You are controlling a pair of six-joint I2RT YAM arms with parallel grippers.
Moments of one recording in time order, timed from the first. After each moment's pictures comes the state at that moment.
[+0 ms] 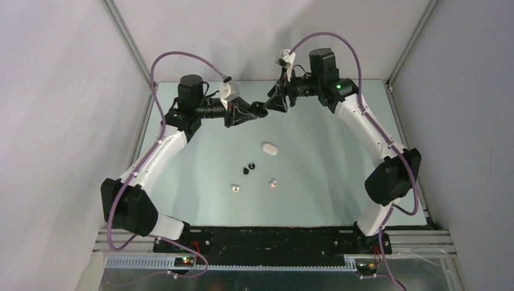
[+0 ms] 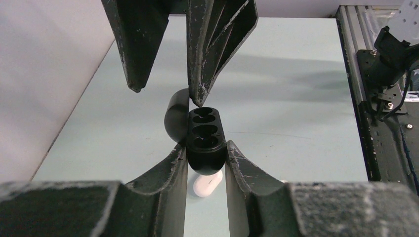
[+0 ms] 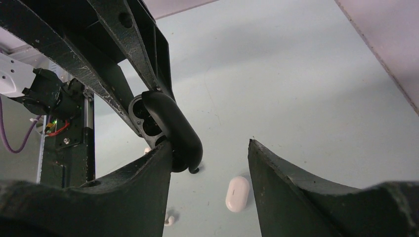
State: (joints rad) left arm -0.32 1.42 1.28 -0.14 1.05 0.37; right arm 0.44 1.76 1.83 -0.50 -0.88 -0.24
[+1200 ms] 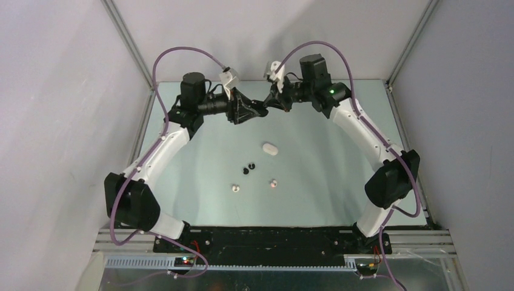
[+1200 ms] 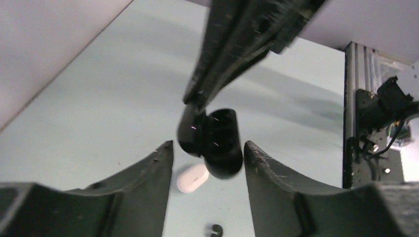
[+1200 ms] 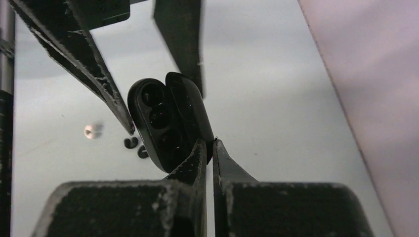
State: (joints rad) left arm -0.32 1.46 1.30 -0.11 0.93 0.12; right arm 0.49 1.75 1.80 -0.53 -0.75 -0.50
